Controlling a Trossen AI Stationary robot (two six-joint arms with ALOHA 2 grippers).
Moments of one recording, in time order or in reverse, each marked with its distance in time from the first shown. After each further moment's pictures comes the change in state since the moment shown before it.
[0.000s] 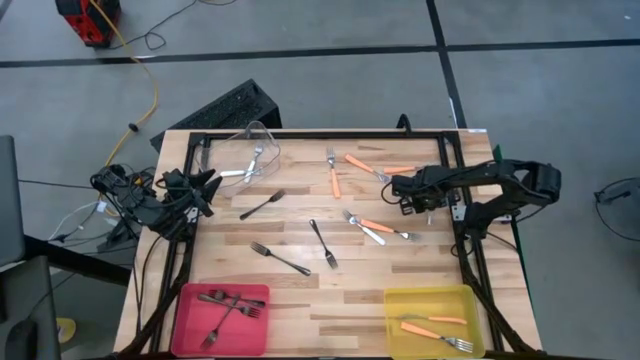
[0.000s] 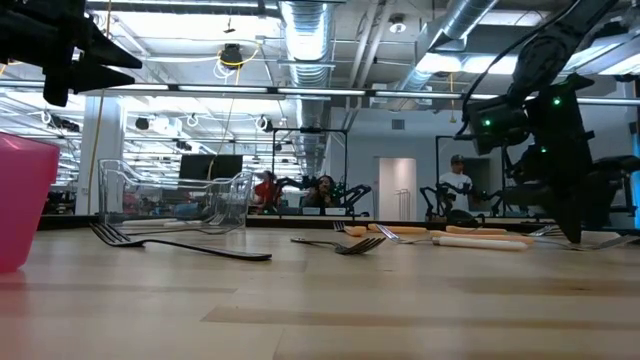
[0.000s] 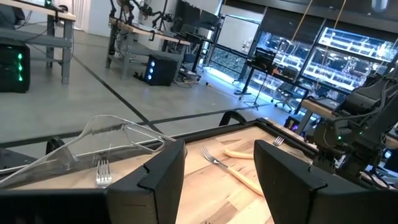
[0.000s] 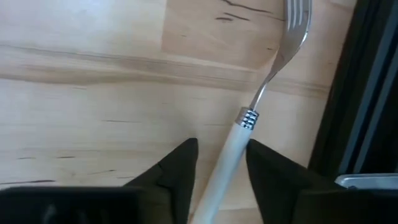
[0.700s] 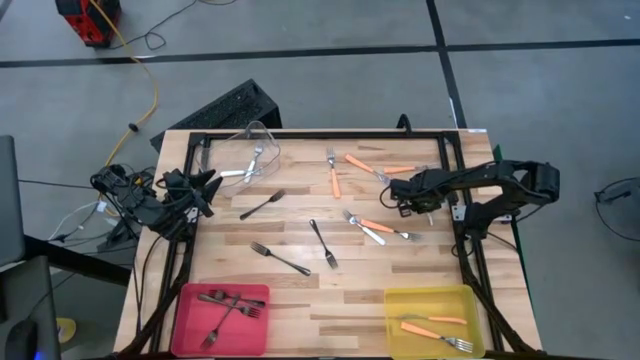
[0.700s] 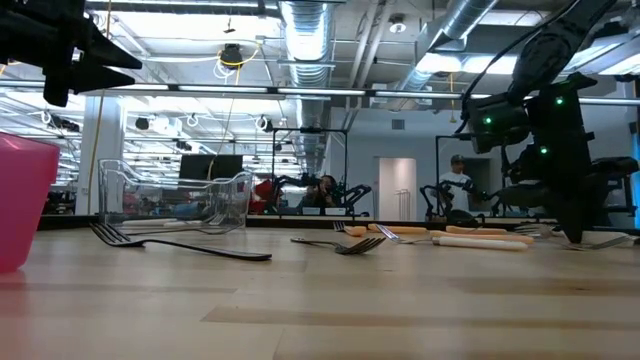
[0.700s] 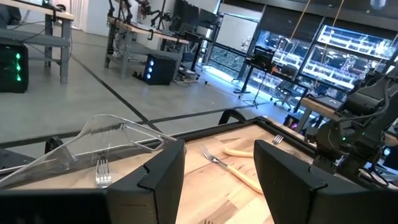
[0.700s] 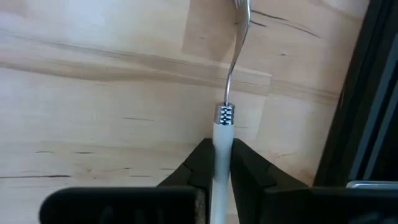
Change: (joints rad) left arm 0.000 0.000 0.000 -0.007 0.007 -0.002; right arm 0.048 -0.007 0.010 0.026 0.037 0.013
